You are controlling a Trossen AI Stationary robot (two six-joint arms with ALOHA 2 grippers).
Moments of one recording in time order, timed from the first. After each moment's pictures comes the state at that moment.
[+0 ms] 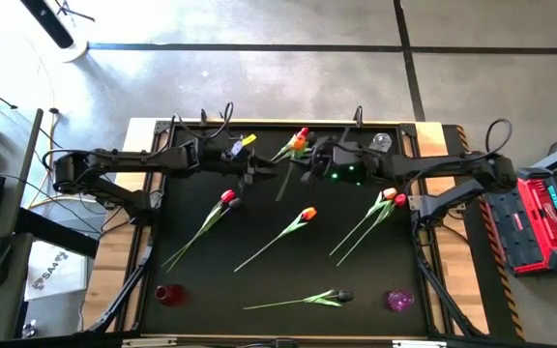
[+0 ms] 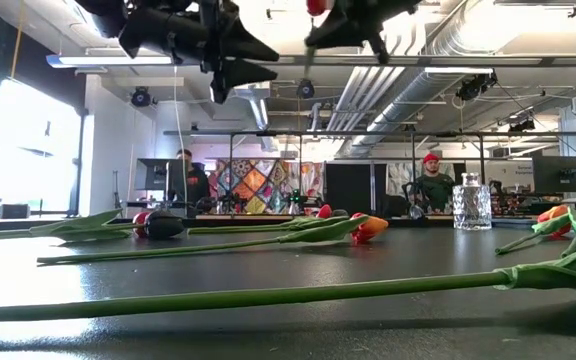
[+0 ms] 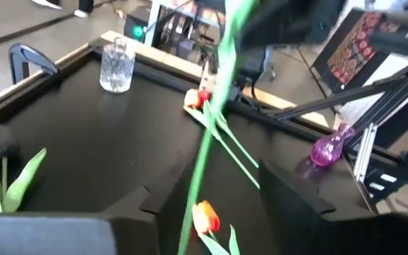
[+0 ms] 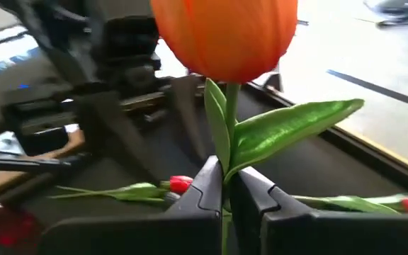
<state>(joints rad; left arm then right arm) 0.28 1.33 0.83 0.19 0.24 -0.26 -0.06 1.36 1.10 -0.11 0.34 0.38</state>
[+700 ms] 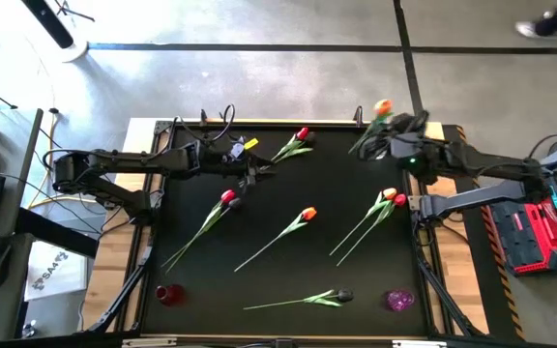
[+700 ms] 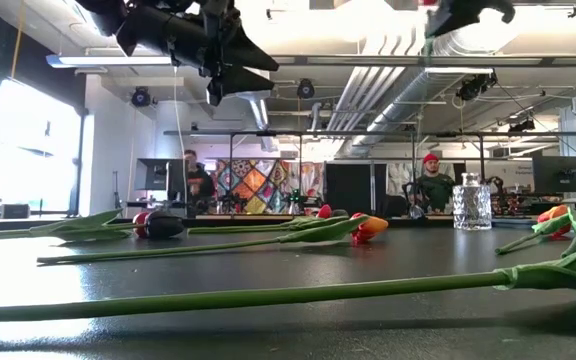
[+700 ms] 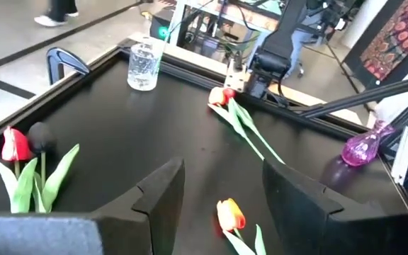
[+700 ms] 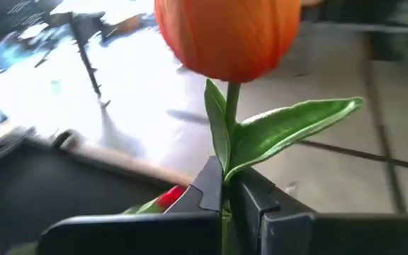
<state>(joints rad) 0.26 1.33 0.83 0.17 0.12 -0.23 -0.08 0.93 1.10 -0.71 1.01 0.54</state>
